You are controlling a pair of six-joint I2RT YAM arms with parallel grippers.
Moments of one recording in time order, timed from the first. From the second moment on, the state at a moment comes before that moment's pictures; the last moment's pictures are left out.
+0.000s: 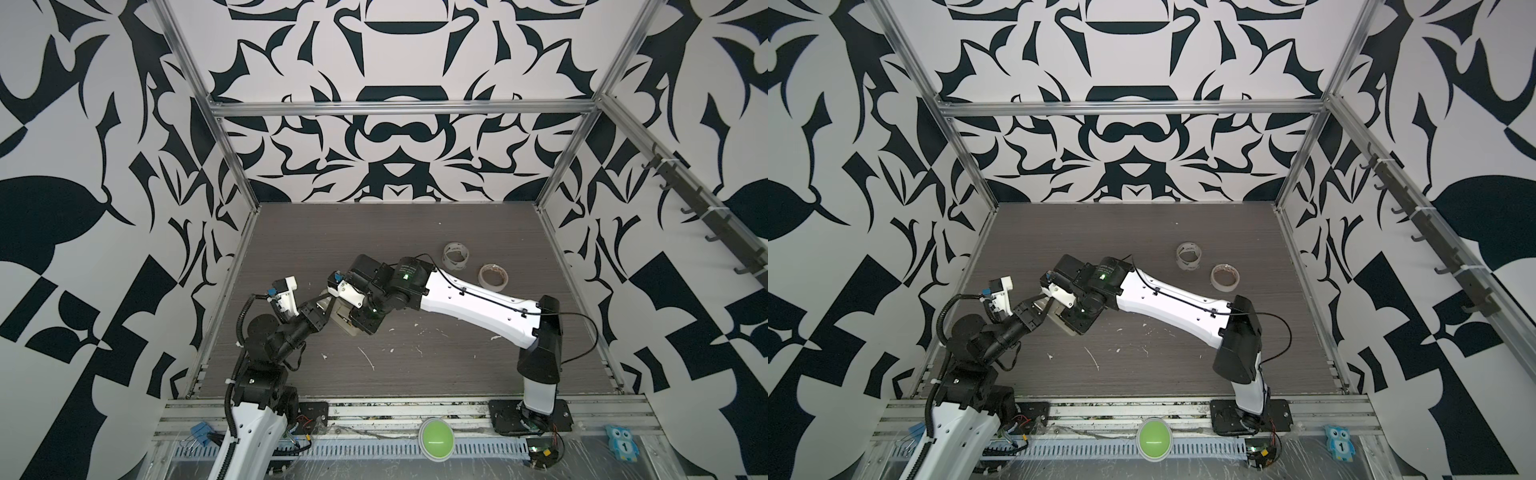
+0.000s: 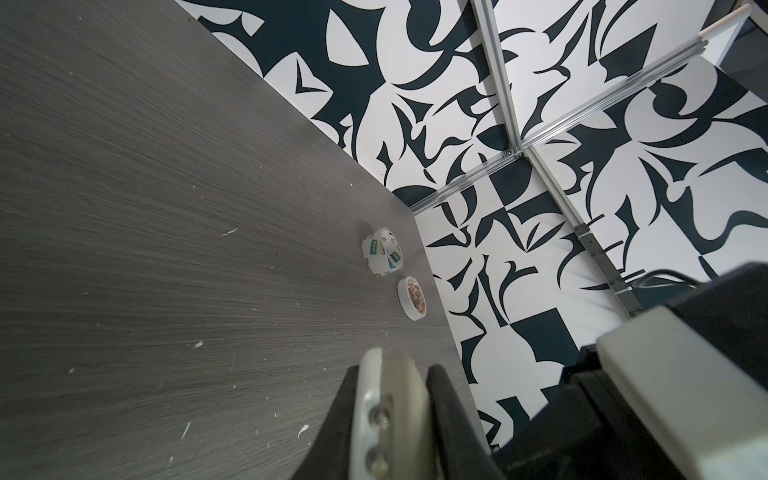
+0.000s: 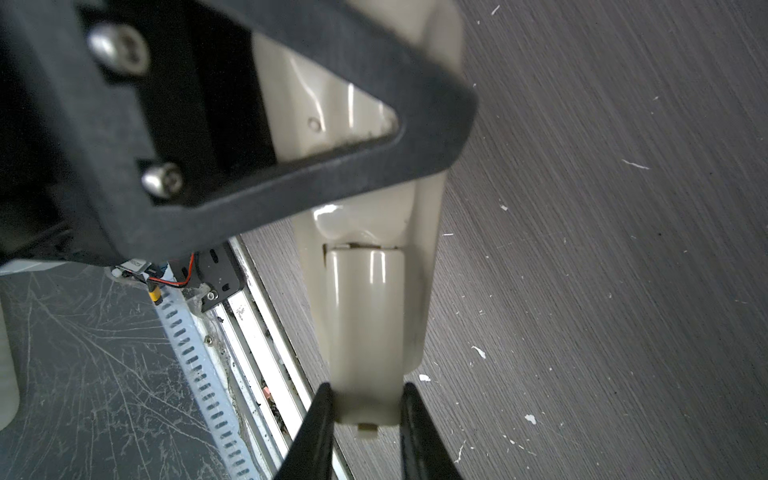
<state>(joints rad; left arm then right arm) -0.16 0.34 0.25 -0.01 0.53 -0.92 1.15 1.90 1.90 -1.08 -0.13 0.13</state>
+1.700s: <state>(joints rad) -0.16 0.32 0.24 0.00 0.51 -0.97 1.17 1.98 1.99 -1.14 -0.08 0.13</state>
